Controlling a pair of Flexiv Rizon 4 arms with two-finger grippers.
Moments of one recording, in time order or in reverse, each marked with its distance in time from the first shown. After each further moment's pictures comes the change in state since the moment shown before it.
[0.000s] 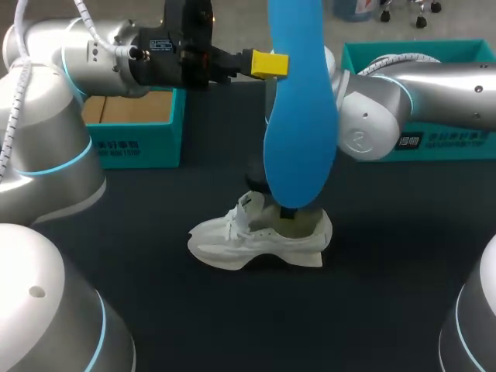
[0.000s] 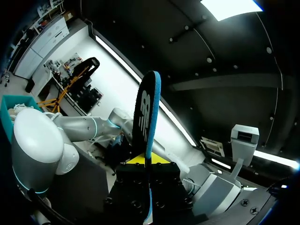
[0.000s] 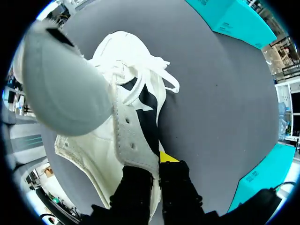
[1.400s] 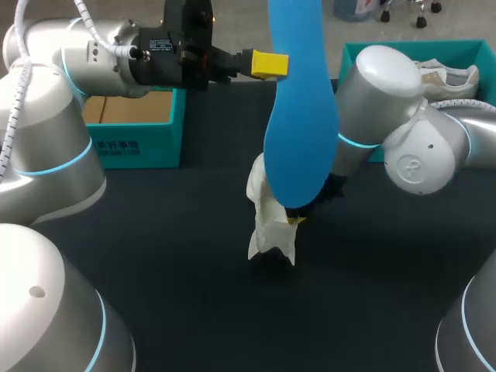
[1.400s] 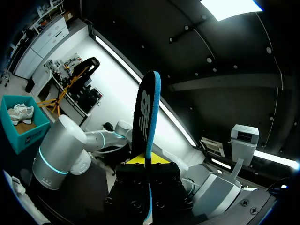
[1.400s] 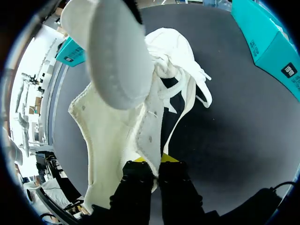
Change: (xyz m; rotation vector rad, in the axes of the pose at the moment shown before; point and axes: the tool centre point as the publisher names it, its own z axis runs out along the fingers) left arm 0.000 0.000 0.000 0.000 0.000 0.000; right arm 0.026 -0.003 -0.007 -0.255 0.189 1.098
